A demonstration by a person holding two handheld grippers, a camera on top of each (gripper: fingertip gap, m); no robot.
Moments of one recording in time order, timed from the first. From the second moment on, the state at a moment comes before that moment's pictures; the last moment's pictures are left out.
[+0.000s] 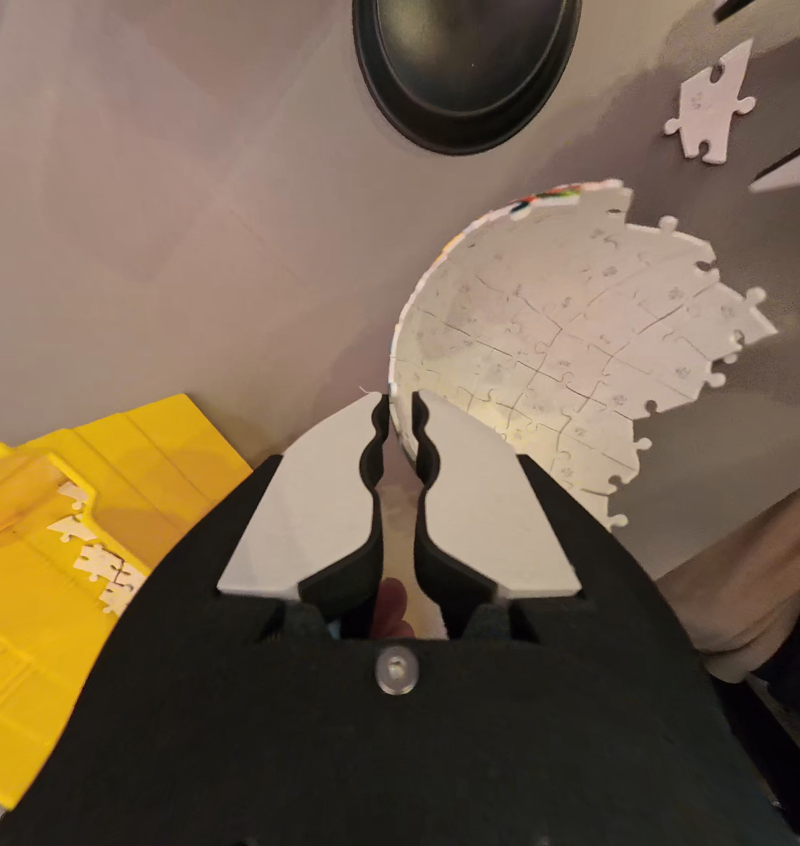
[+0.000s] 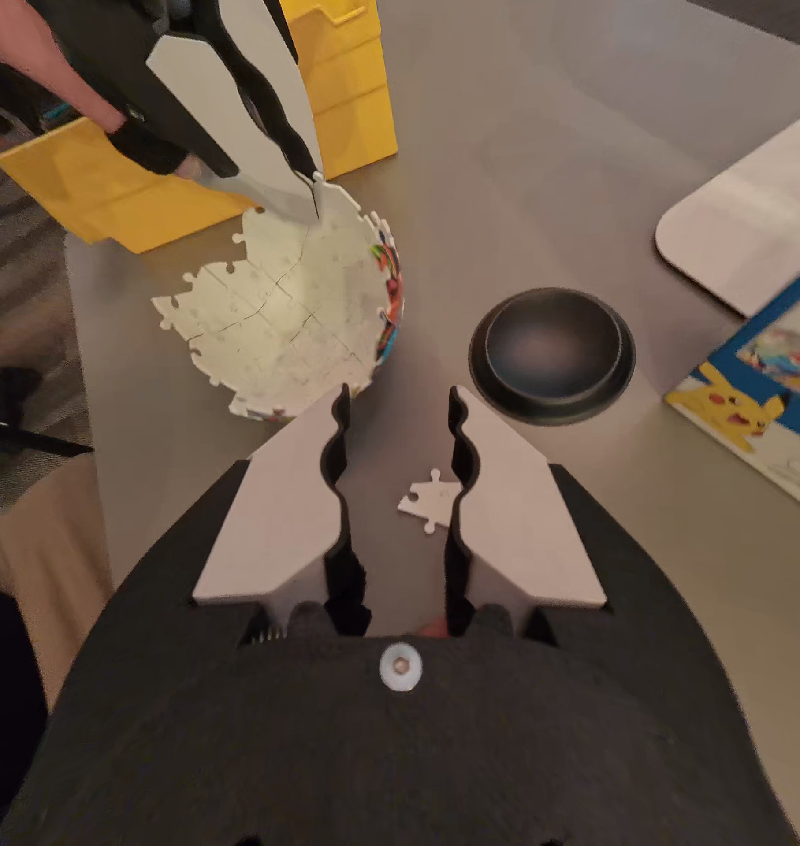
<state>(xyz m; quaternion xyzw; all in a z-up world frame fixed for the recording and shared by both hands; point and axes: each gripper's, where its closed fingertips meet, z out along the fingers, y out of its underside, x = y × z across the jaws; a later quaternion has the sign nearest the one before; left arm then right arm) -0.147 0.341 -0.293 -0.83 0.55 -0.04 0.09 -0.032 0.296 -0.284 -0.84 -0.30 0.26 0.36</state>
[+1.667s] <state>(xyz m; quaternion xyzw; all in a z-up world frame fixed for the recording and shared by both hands) -0.133 0.304 -0.224 -0.79 0.50 -0.27 0.20 -0.072 0.298 -0.329 -0.85 -0.28 0.36 0.27</state>
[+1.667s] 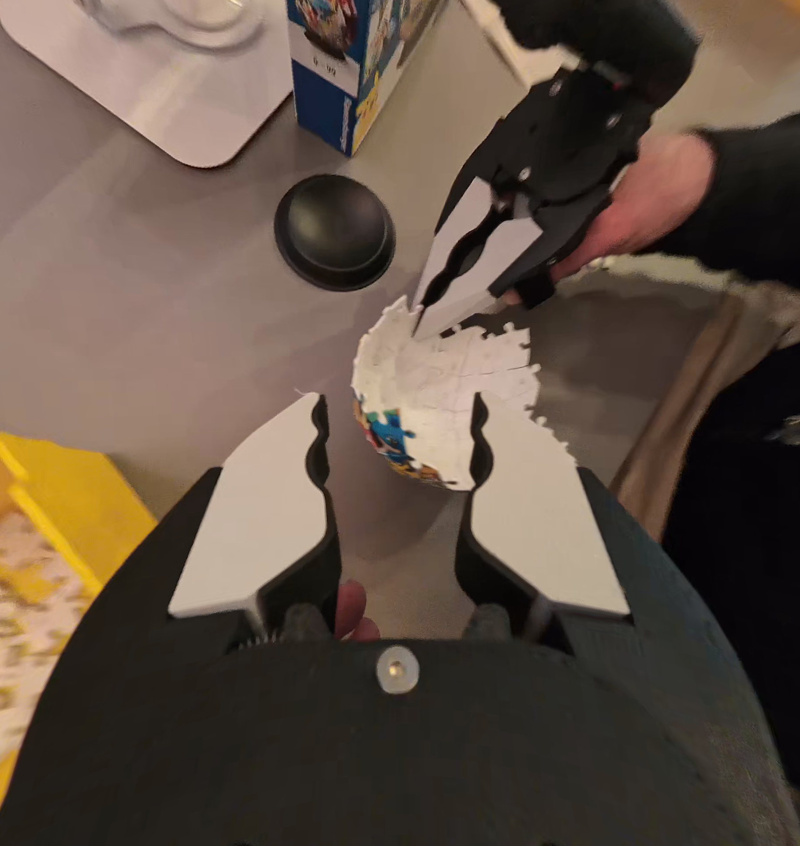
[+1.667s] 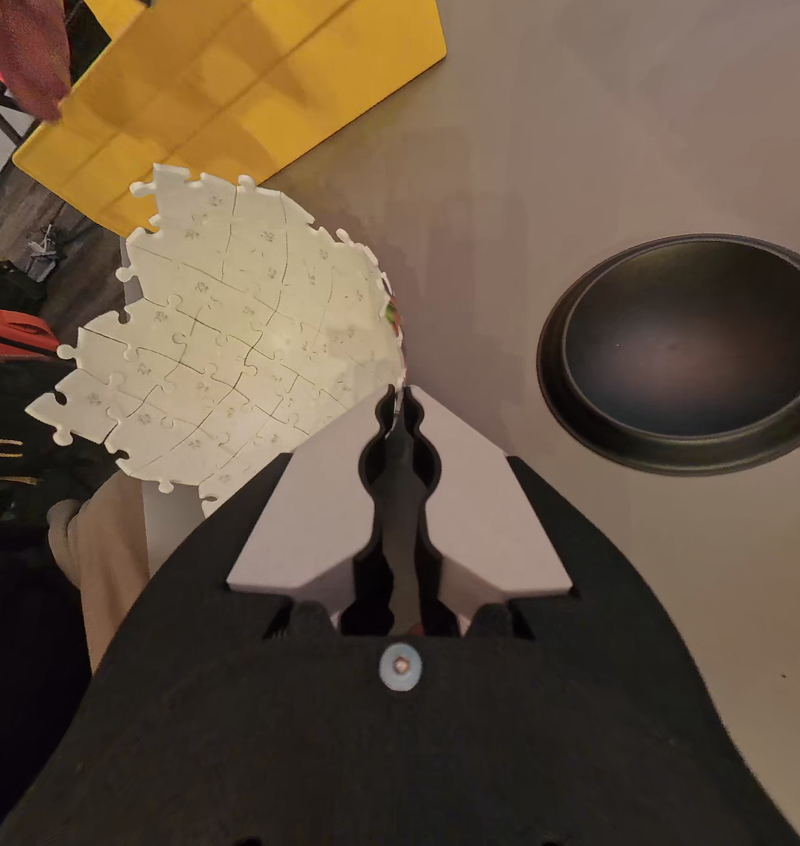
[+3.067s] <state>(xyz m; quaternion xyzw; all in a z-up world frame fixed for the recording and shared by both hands) -0.116 0.273 -0.274 -0.80 0.28 -0.46 0.26 -0.012 0.266 -0.294 -0.84 -0.33 0.35 0.25</state>
